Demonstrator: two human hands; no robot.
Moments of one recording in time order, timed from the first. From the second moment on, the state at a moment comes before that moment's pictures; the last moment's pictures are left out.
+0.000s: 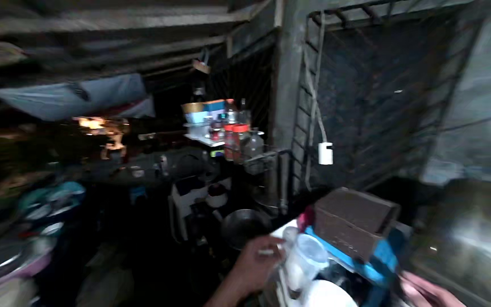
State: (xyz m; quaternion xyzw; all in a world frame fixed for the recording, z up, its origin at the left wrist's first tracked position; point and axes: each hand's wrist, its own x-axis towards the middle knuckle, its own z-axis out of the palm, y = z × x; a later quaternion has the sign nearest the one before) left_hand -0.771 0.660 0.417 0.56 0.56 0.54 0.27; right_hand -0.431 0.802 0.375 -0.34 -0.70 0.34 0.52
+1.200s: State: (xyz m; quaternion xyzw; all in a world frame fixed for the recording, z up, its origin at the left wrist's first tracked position) left_hand -0.739 1.053 0.398 0.58 0.51 0.40 0.50; right_hand -0.507 0.974 0.387 -0.56 -0.41 0.42 0.58
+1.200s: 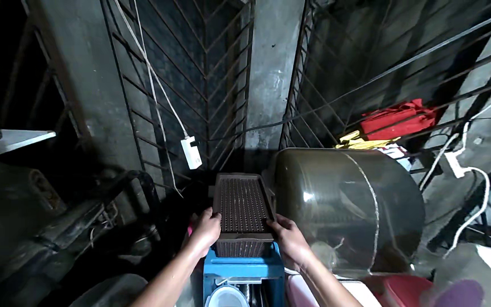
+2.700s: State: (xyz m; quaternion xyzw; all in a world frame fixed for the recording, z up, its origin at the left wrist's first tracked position) left_hand -0.799 1.056 0.493 0.18 0.30 0.53 0.77; right_hand -0.545 1.148 0.465 -0.69 -0.70 0.16 -0.04
